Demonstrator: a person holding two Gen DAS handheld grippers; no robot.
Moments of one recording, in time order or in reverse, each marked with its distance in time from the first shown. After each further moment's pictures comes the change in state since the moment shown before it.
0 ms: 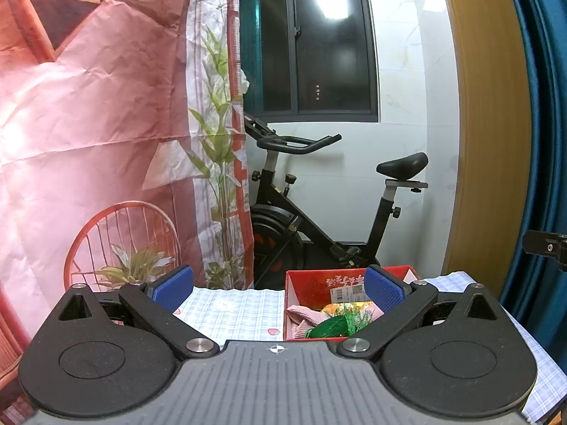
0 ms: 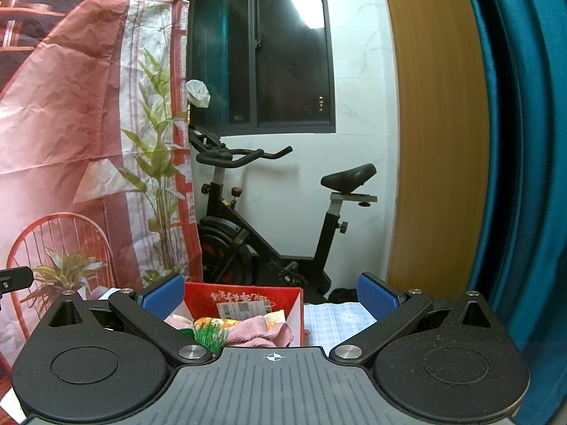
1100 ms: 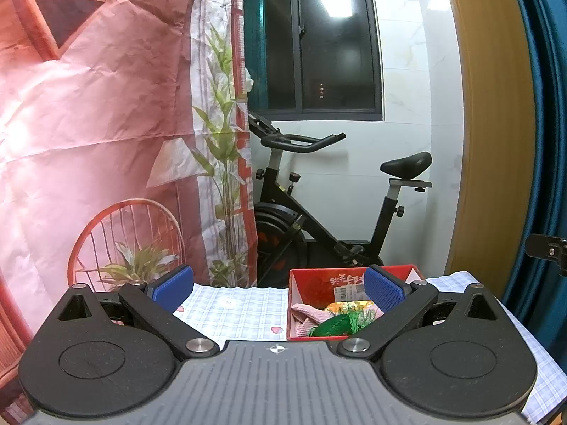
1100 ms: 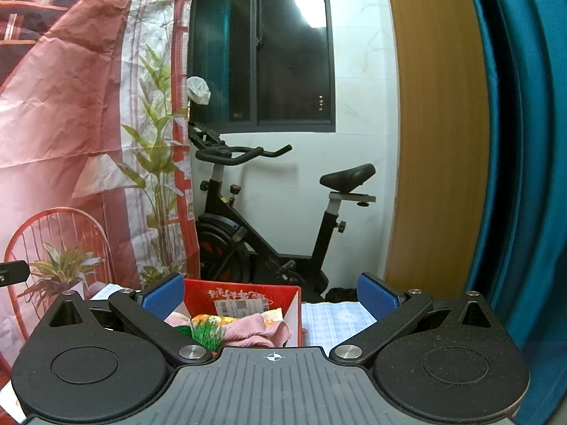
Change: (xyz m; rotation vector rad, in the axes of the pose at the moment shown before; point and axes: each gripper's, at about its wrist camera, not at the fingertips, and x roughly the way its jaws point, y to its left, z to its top) left arm -0.002 0.001 0.001 -0.005 0.007 0.016; right arm 0.002 -0.006 -0.004 -0.010 0.009 -0.003
